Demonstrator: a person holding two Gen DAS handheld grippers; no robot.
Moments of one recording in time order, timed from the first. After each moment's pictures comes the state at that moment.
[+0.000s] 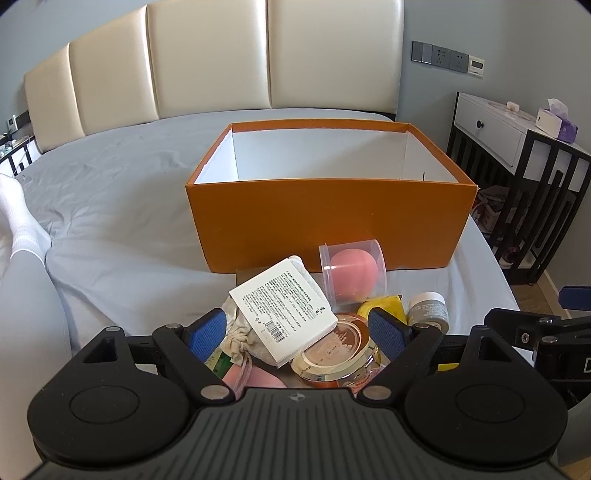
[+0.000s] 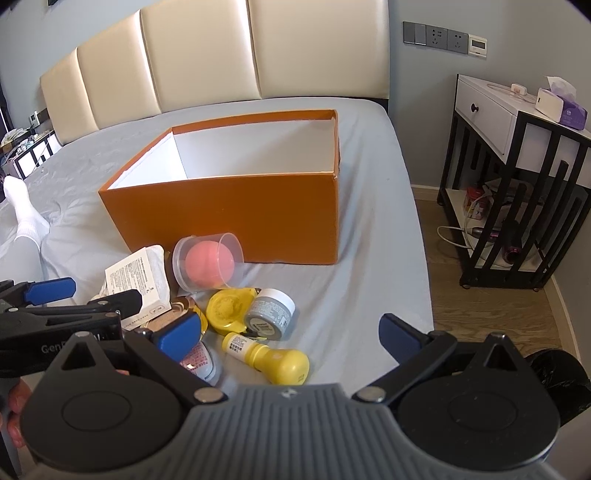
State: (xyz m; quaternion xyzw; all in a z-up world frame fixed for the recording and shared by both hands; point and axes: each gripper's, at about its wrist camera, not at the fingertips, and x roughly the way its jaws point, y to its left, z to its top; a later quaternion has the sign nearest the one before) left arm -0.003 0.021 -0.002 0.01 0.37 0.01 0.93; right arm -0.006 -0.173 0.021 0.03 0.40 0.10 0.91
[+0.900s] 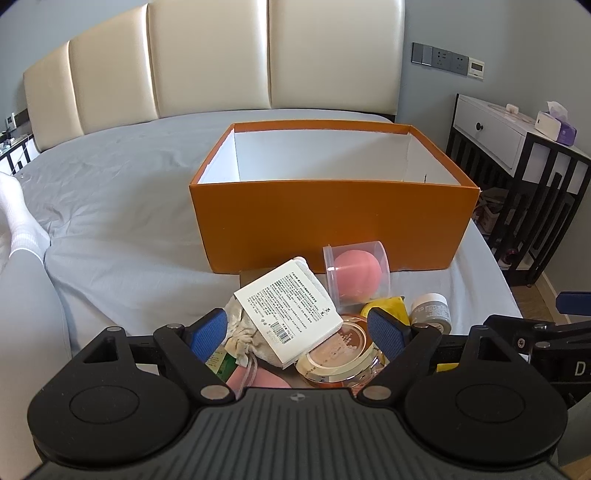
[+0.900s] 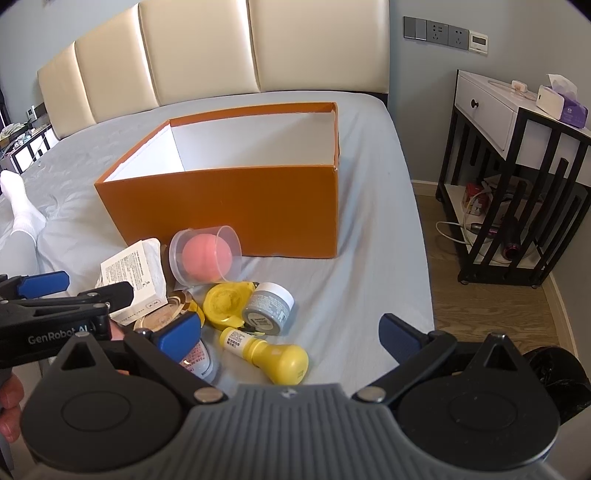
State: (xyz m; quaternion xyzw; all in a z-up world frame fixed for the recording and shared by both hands) left arm -0.005 0.027 -0.001 0.01 0.36 0.00 0.93; right arm -0.006 -0.171 0.017 0.02 0.41 0.10 0.91
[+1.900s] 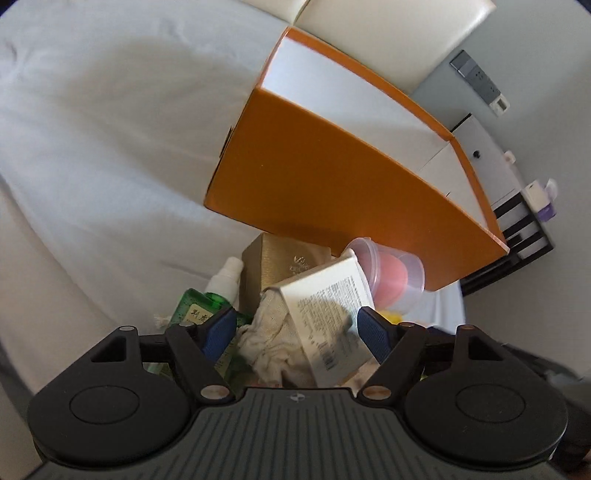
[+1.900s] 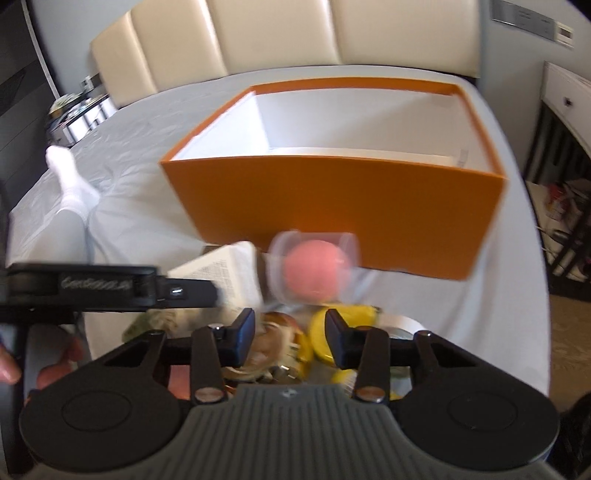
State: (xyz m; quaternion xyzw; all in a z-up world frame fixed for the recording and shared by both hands) left arm 0.067 0.135 -0.043 -0.24 0.47 -0.10 0.84; right arm 0.053 -0.085 -0.004 0.03 0.45 0.22 0.87
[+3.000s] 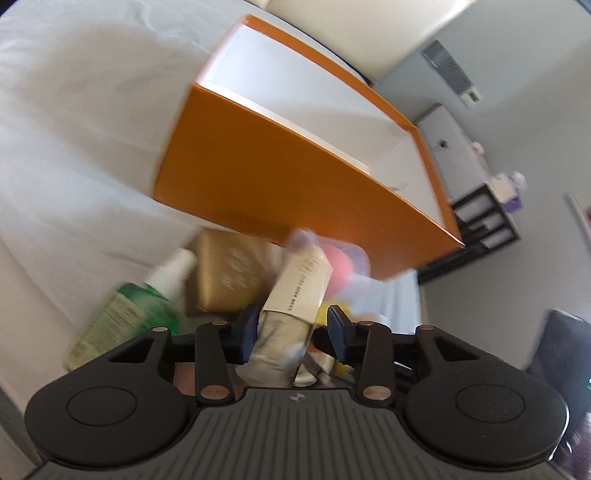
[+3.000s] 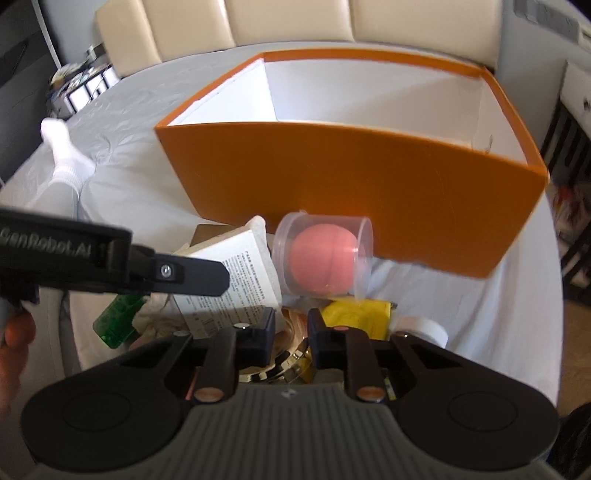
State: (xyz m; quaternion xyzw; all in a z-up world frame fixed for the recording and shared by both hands) left arm 0.074 0.118 -0.031 -0.27 0.49 -0.16 0.81; right arm 0.070 -0.075 -0.024 0.01 0.48 0.21 0.85
